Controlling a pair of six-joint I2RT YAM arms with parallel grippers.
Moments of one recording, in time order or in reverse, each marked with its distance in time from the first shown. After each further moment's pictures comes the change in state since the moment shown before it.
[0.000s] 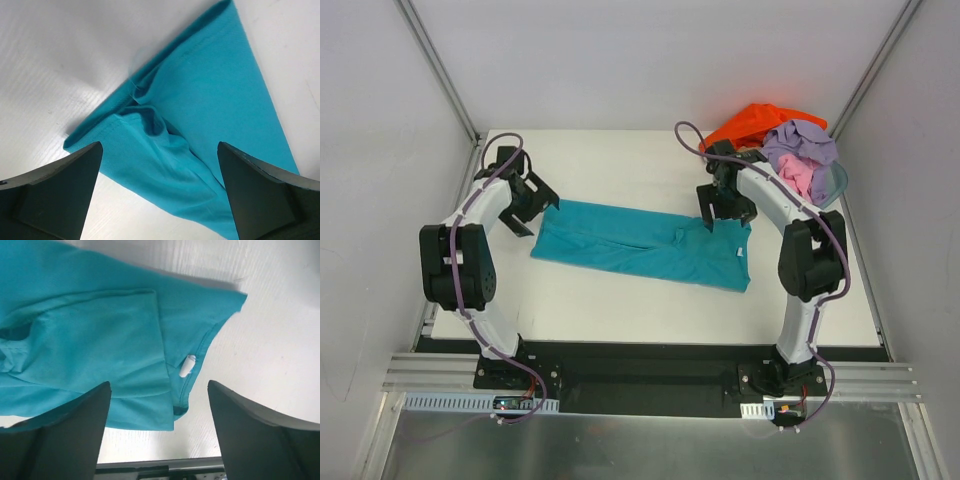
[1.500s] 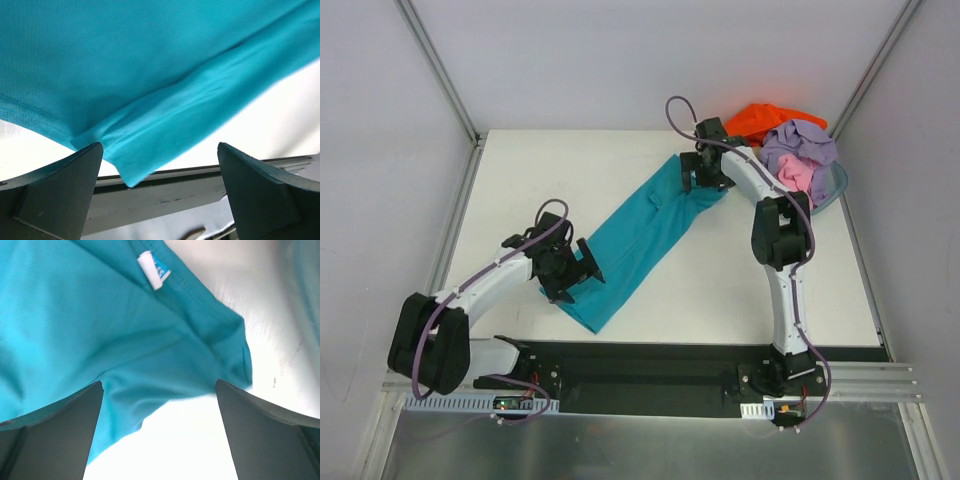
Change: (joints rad) left arm -0.401 -0.463 -0.583 0.051 0.199 -0.106; right arm -0.038 0.396 0.418 0.216 -0.072 0.012
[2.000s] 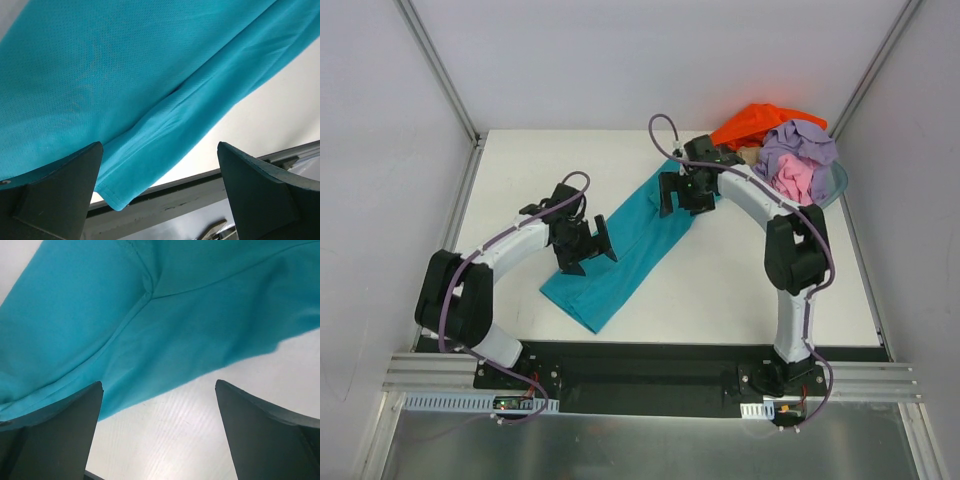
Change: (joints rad) left arm 0.001 0.211 0.265 0.019 0.045 0.186; right arm 0.100 -0.329 -0.402 0.114 -0.304 0.067
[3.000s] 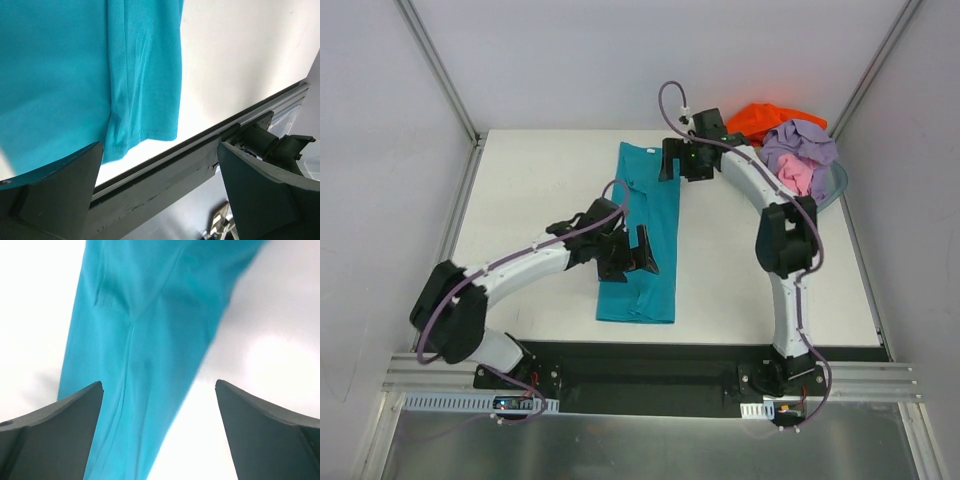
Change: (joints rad) left arm -0.319 -0.017 -0.021 0.213 0.053 -0.143; right arm -0.062 0.249 0.380 0.046 -0.059 -0.004
